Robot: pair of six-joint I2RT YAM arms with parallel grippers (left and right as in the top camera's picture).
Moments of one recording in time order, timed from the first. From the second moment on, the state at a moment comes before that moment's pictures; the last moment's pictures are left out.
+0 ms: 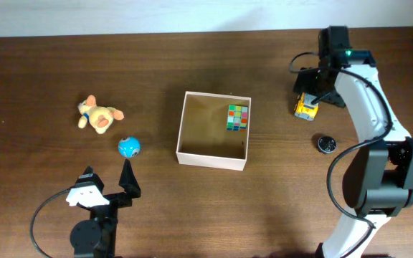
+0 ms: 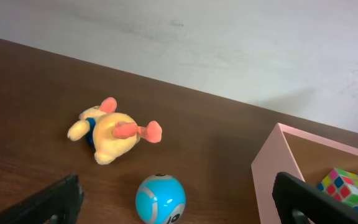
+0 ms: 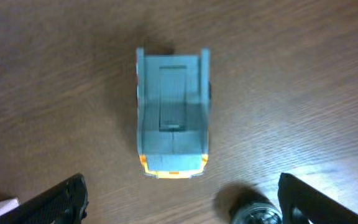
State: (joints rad) left arm 0.02 0.01 0.02 -0.10 -0.02 -0.27; right arm -0.03 2.00 1.70 -0.96 0.12 0.34
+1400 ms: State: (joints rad) left arm 0.02 0.01 0.02 -0.10 -0.02 -0.27; right arm -0.03 2.03 1.49 -0.59 0.12 0.22
